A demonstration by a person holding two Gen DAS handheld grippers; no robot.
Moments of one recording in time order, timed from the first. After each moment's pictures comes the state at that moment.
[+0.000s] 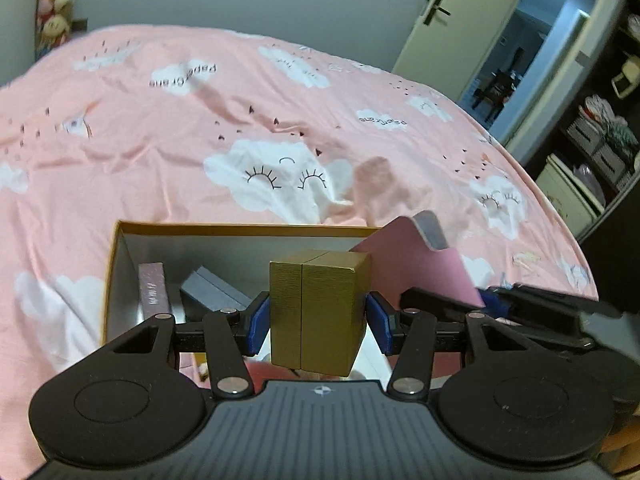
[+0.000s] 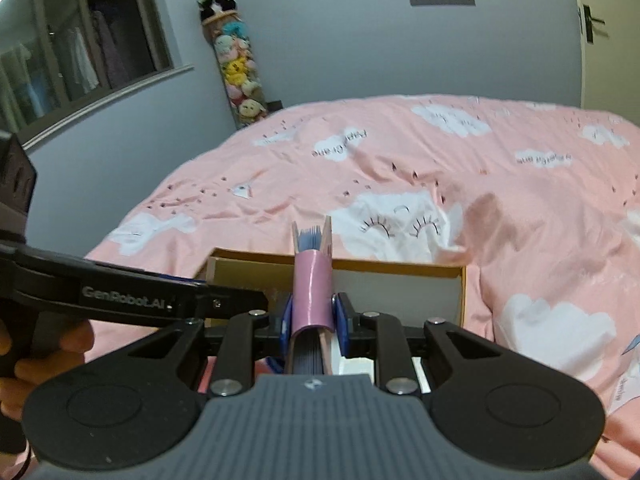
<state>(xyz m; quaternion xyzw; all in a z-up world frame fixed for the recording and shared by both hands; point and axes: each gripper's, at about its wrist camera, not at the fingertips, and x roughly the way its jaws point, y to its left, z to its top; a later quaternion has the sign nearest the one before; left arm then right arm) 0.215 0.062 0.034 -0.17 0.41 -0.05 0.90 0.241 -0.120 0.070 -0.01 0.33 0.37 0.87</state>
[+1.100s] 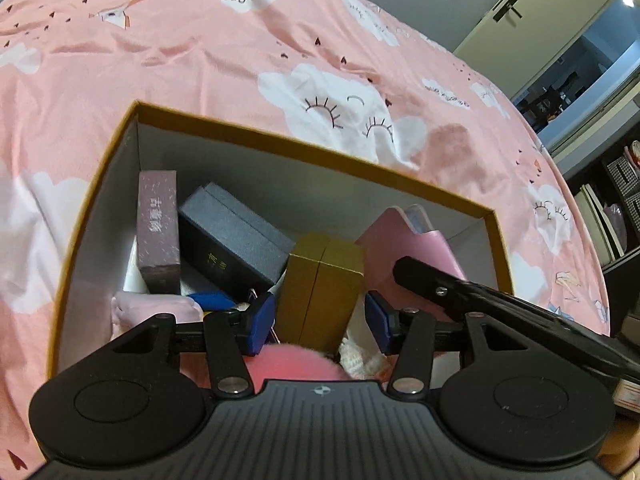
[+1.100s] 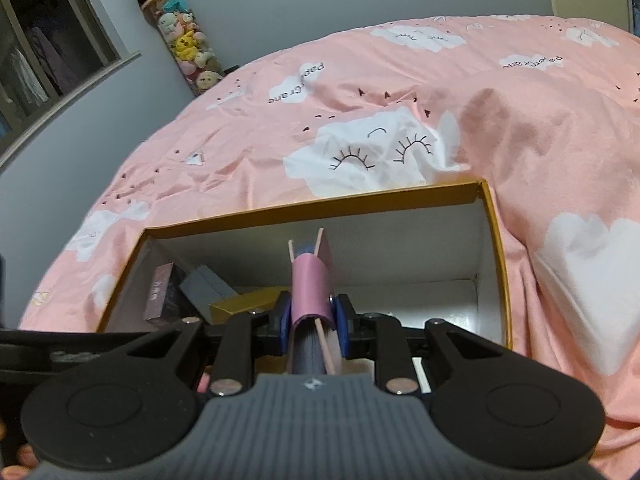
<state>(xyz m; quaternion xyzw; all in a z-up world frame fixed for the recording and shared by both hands) 0.232 0.090 -0.033 -0.25 0.46 0.00 0.85 0.297 -0.086 -0.004 0.03 0.41 0.33 0.85</state>
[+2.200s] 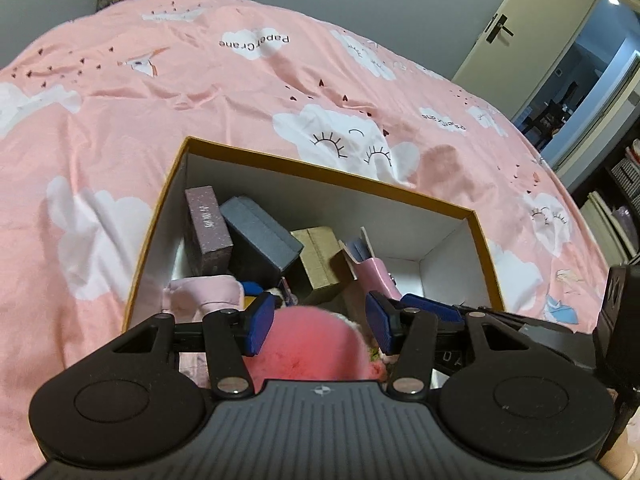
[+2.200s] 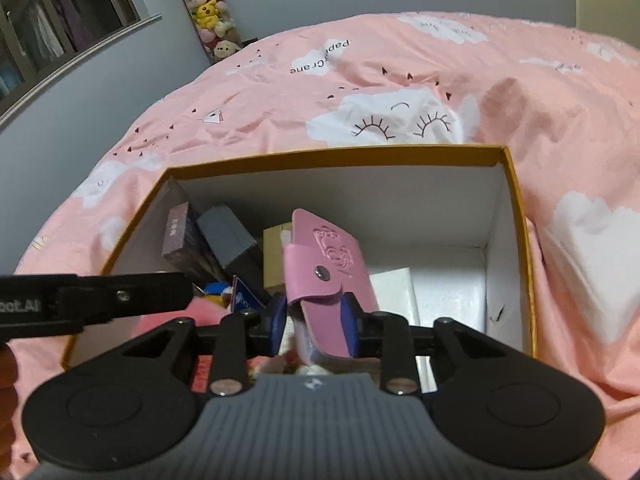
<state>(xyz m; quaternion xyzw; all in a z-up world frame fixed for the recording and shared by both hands) 0.177 0.078 -0.003 -0.20 0.41 0.04 0.89 0.261 -0.085 -0.011 -0.02 0.42 0.35 0.84</state>
